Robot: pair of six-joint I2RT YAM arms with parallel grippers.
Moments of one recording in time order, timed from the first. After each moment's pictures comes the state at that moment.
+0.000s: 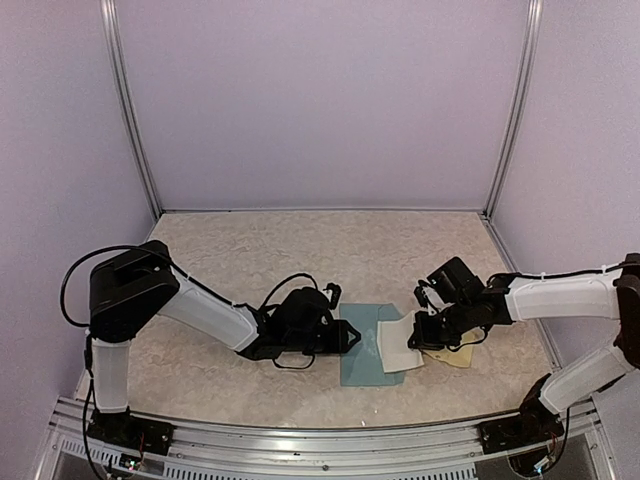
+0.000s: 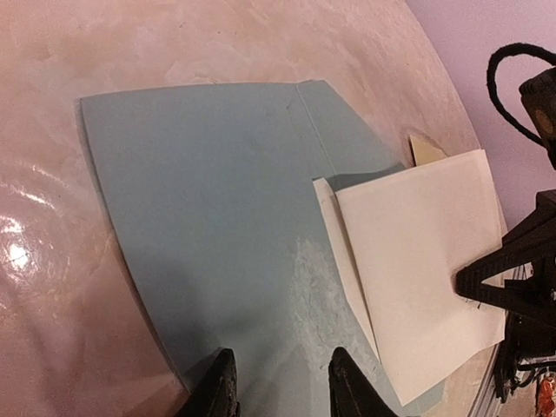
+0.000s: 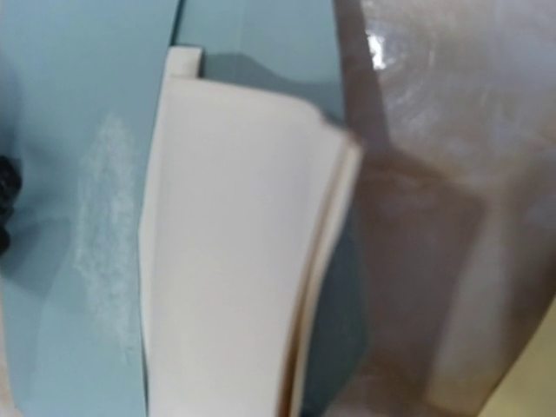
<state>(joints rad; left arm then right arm) -1.06 2.06 1.03 0.43 0.01 -0.82 0.68 1.38 0.67 -0.35 -0.18 0.66</state>
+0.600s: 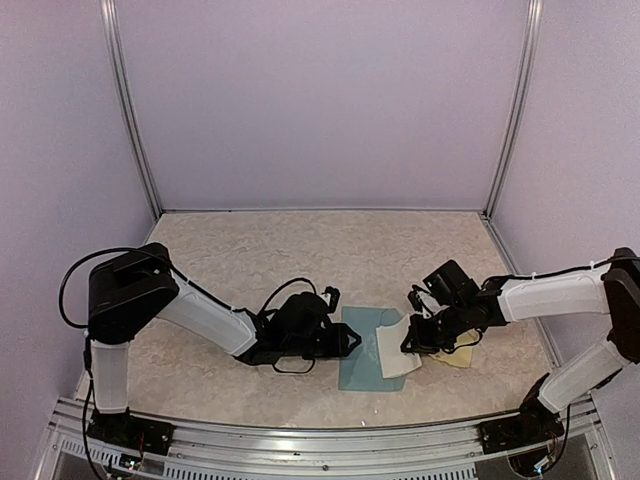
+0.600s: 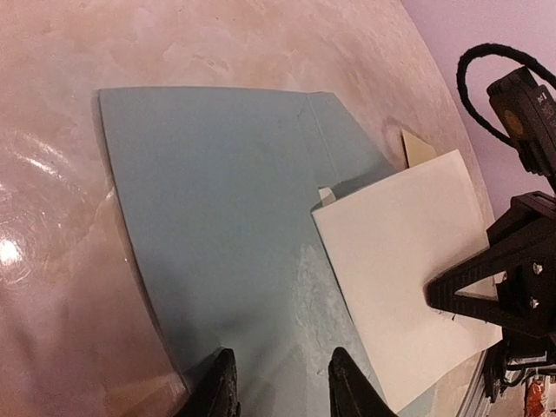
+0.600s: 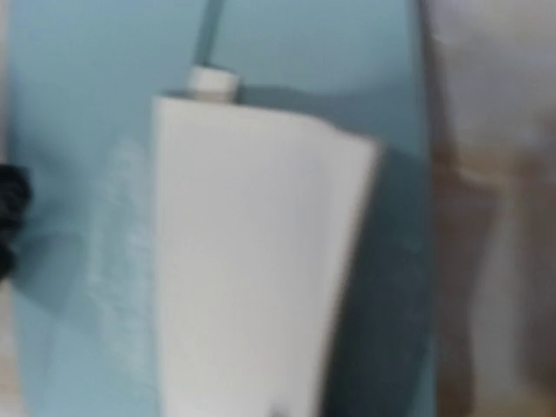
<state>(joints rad) -1.08 2.05 1.00 0.47 -0.01 -0.87 0.68 1.44 0.67 -0.30 -0.24 0.66</state>
